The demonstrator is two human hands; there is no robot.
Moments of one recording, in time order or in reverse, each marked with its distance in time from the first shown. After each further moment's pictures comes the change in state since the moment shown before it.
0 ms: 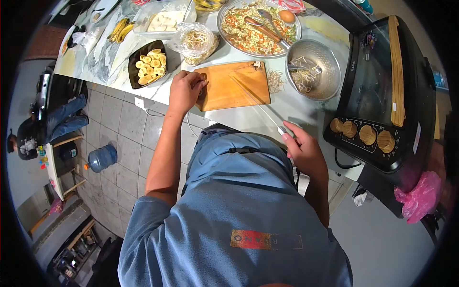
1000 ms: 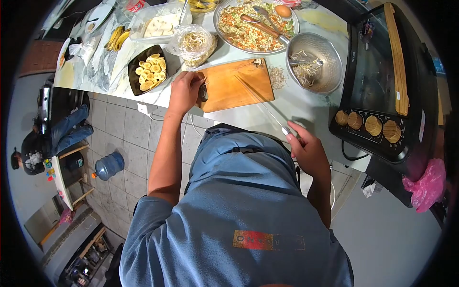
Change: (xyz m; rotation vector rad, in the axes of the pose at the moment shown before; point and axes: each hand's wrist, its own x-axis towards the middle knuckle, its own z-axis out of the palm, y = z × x) left_hand 0.011 -0.019 -0.002 -0.009 -0.057 0.119; right_hand -0.007 0.020 0.018 0.069 0.089 0.009
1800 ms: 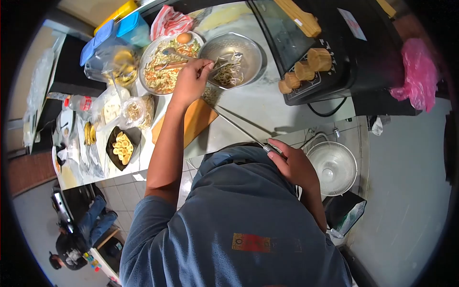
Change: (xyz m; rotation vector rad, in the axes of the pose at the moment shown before) left_hand 0.118 0.195 0.075 -0.282 -0.308 0.416; right_hand -0.086 0.044 -0.001 0.042 0.287 -0.003
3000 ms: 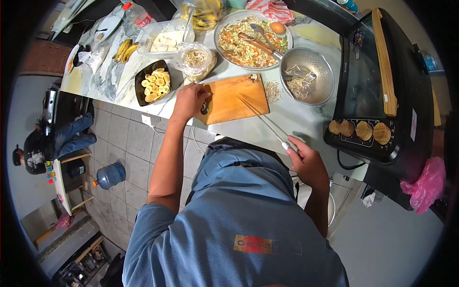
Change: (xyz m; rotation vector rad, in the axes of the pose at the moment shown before) left_hand -0.188 -0.096 -0.073 0.397 0.172 -0.430; right_hand 0.075 -0.039 0.011 -0.141 -0.216 -0.093
